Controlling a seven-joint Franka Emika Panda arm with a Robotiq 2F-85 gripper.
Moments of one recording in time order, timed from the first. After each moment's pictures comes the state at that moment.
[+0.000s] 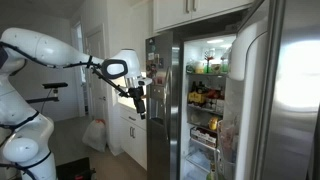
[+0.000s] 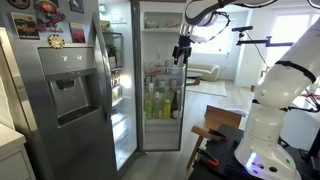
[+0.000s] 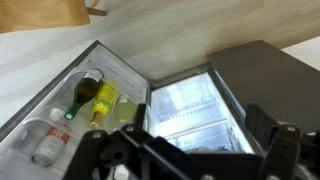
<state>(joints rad) -0.09 -0.44 -0.12 -2.31 -0.06 2.07 -0.05</state>
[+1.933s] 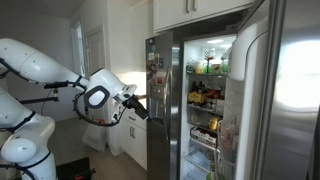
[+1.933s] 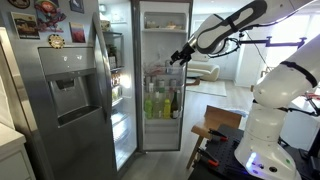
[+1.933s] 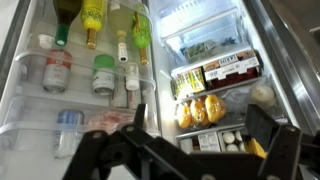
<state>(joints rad) -0.15 -0.59 -0.11 -2.77 -0.04 2.99 0.04</state>
